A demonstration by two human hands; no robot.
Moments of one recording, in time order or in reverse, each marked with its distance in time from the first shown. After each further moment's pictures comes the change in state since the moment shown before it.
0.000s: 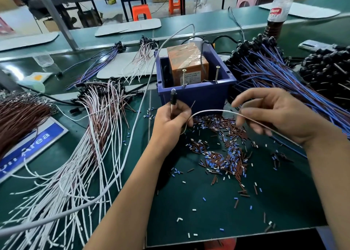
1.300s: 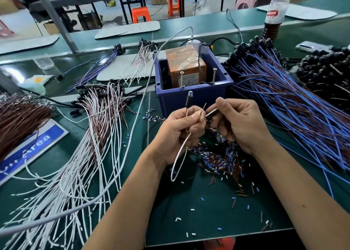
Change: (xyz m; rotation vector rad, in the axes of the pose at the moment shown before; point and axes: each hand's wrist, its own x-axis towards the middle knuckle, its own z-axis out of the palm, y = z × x) left_hand -0.013 0.024 0.012 -0.582 -0.456 -0.286; right_hand 0.026 0.017 0.081 0.222 0.368 -0.111
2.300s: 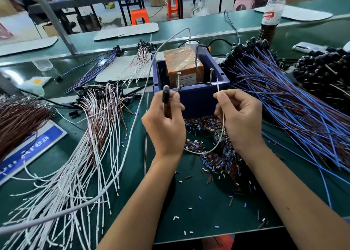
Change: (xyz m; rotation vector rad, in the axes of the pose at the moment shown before) left_hand 0.013 -0.011 0.008 0.897 0.965 0.831; right_hand 0.003 0.003 0.010 -0.190 0.367 -0.183
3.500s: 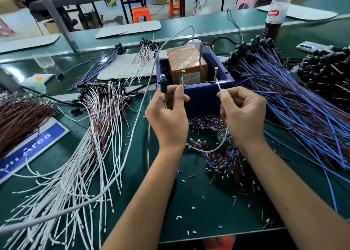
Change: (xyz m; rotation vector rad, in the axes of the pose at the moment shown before) left_hand 0.009 0.004 0.008 -0.092 0.039 -0.146; right_hand 0.005 0.003 0.008 -0.043 0.072 -0.021
